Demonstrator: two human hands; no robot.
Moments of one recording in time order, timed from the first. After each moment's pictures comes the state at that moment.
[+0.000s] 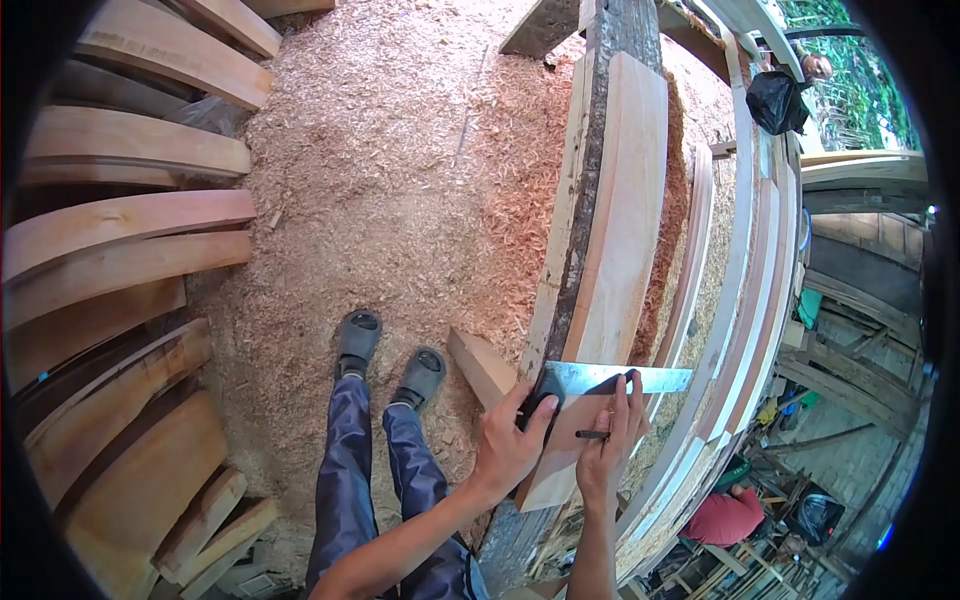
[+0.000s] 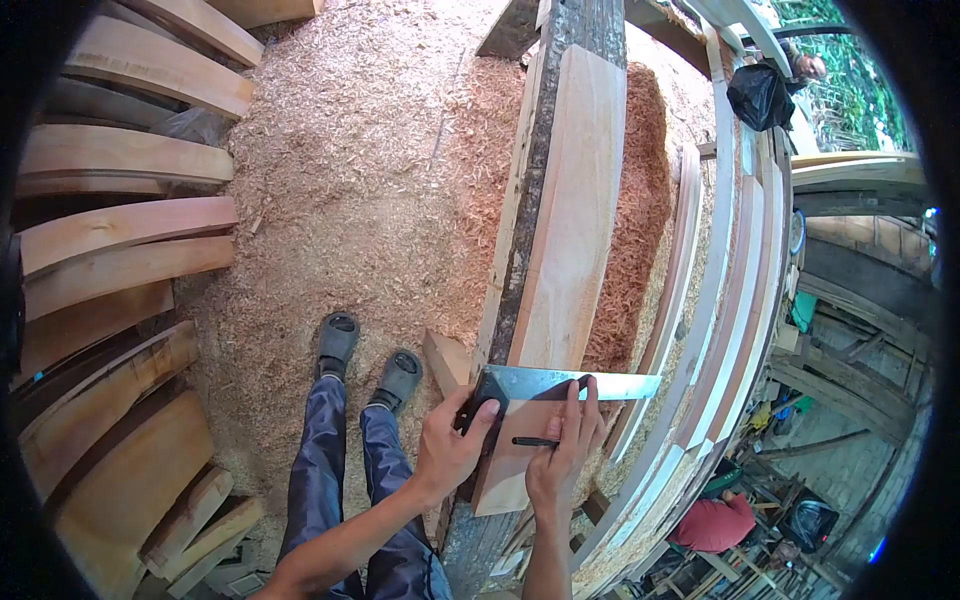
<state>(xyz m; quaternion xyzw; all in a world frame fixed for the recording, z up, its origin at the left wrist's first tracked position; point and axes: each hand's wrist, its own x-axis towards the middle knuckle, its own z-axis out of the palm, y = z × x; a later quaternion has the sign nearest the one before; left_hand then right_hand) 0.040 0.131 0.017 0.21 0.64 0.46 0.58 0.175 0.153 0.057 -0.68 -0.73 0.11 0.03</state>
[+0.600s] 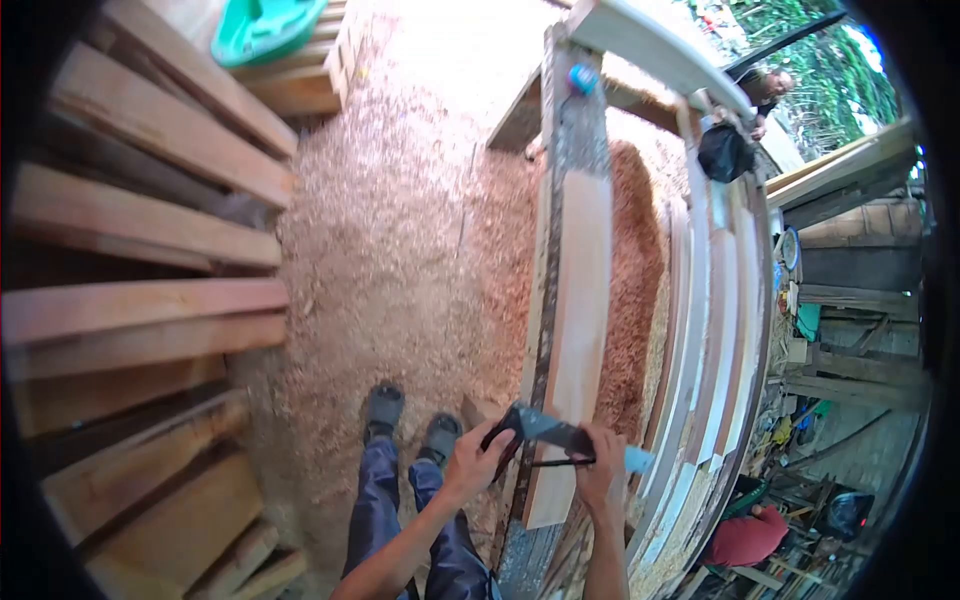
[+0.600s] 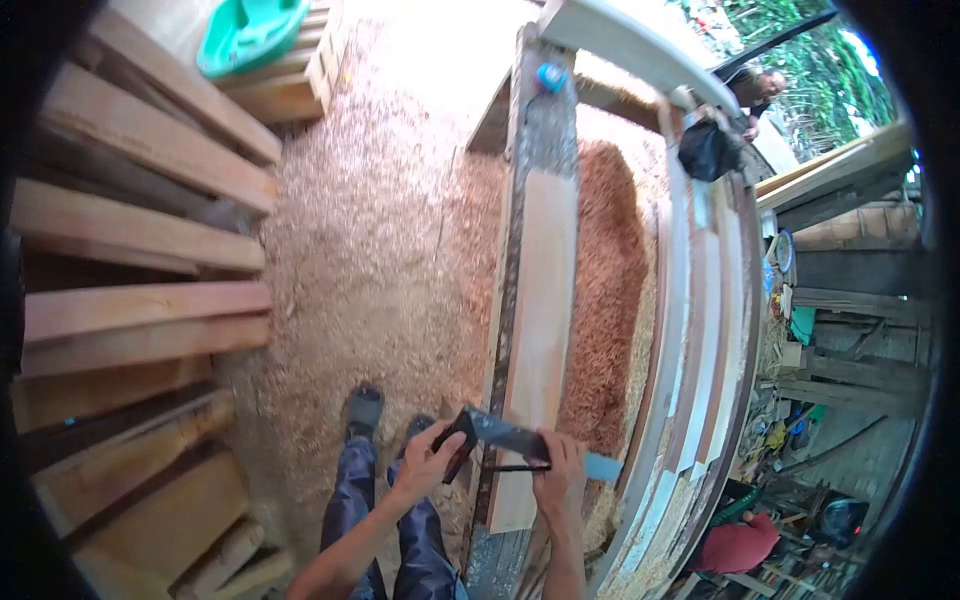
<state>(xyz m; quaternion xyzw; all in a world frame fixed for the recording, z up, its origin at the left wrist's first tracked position) -0.038 0.142 0.049 0.26 0.61 0.39 0.64 0.172 0.176 0.100 -0.63 -0.75 0.19 0.06</state>
